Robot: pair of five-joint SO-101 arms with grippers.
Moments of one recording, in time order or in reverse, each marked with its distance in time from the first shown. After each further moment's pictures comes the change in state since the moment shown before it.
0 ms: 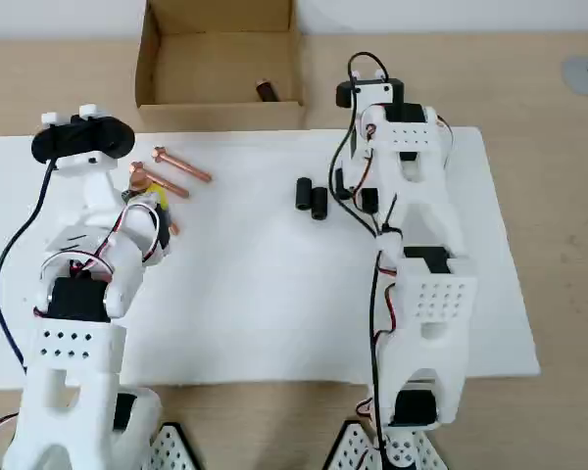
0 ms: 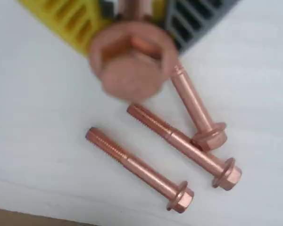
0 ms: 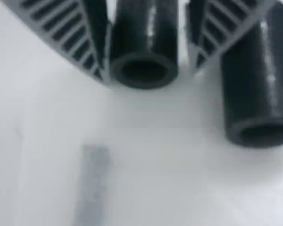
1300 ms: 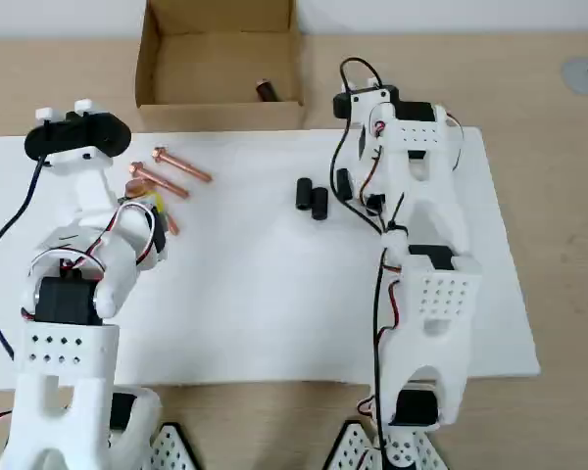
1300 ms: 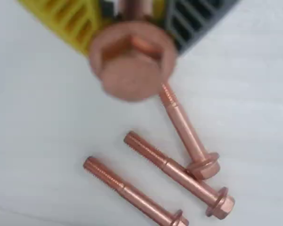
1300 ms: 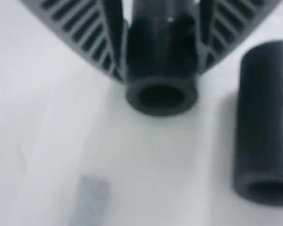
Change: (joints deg) left arm 0.0 0.0 -7.4 11.6 0.0; right arm 2.0 1.7 -2.4 6.5 10.3
